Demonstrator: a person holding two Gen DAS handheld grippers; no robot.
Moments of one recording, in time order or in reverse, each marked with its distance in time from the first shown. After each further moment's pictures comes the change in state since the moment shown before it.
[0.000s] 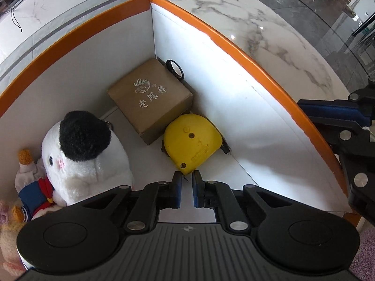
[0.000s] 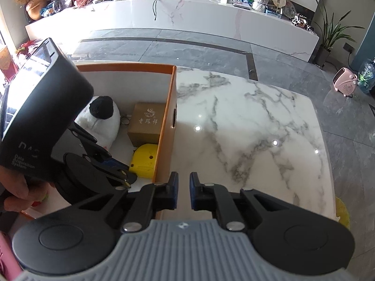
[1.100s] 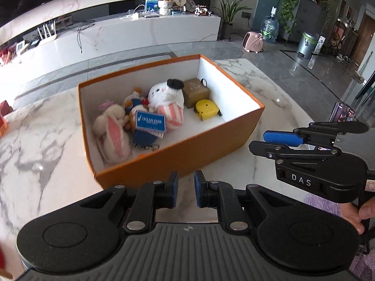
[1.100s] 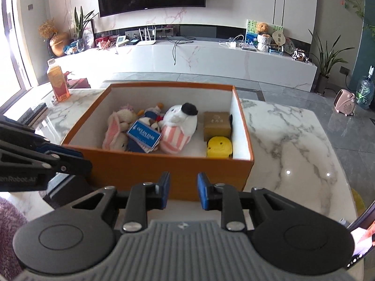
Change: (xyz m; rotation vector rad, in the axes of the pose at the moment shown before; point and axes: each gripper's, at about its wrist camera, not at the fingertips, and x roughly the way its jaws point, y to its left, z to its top) left arm -0.168 -0.023 -0.212 -0.204 -0.383 0.066; right arm -0.116 0.108 -0.117 0.026 -0.257 0.058
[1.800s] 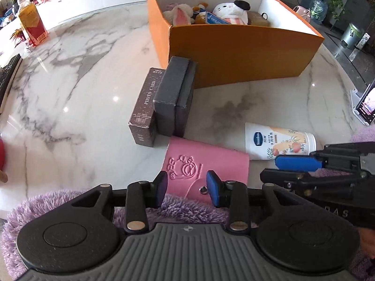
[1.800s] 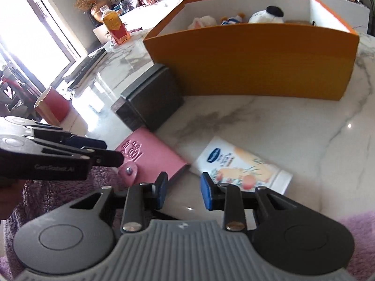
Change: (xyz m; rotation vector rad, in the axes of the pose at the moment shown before) left arm 0.019 0.046 -0.108 -0.179 0.198 0.155; right arm 0.028 0.077 -0.096 0.070 0.264 0.349
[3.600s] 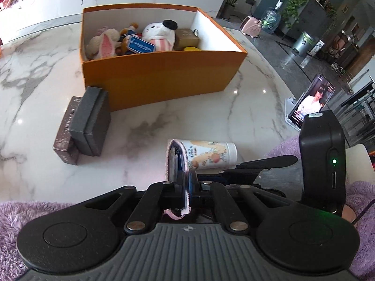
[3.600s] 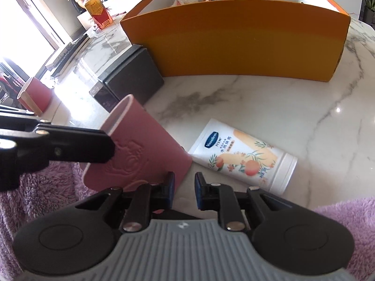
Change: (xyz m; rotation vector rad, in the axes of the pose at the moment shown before) left arm -0.037 -0.059 0.006 0.060 -0.051 -0.283; right arm 0.006 -0.013 -0.002 0.023 0.085 -0.080
